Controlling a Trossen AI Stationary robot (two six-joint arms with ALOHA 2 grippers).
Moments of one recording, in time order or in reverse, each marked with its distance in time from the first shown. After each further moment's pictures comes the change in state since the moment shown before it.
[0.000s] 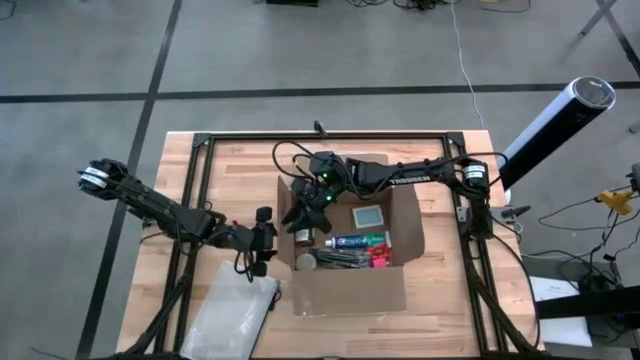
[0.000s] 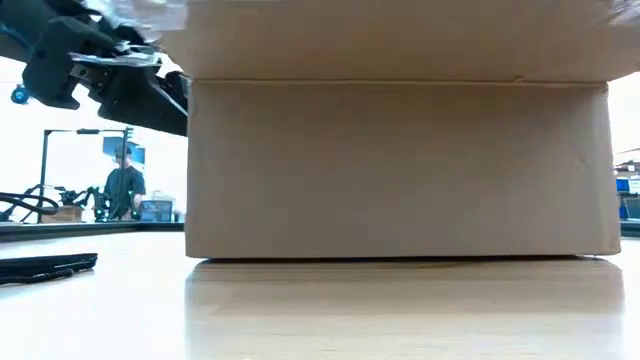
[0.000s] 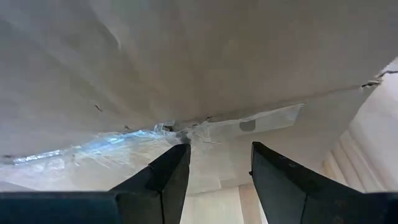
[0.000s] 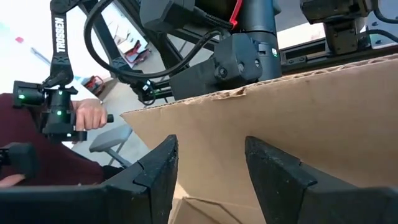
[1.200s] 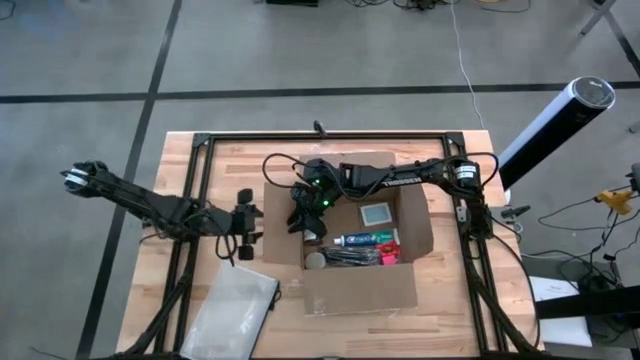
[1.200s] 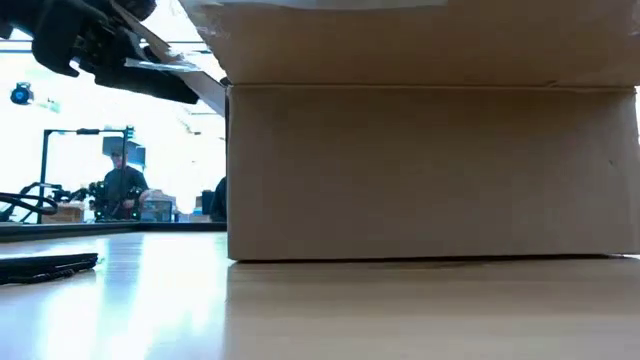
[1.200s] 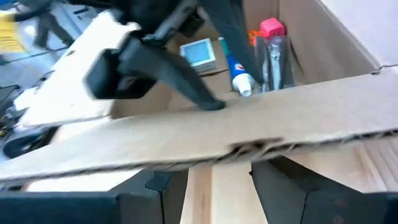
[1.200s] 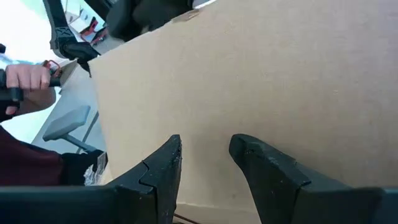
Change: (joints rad) left arm 0.044 -0.363 0.004 -0.309 -0.102 0.029; right arm 0.000 0.076 0.001 -0.143 0.124 -0.085
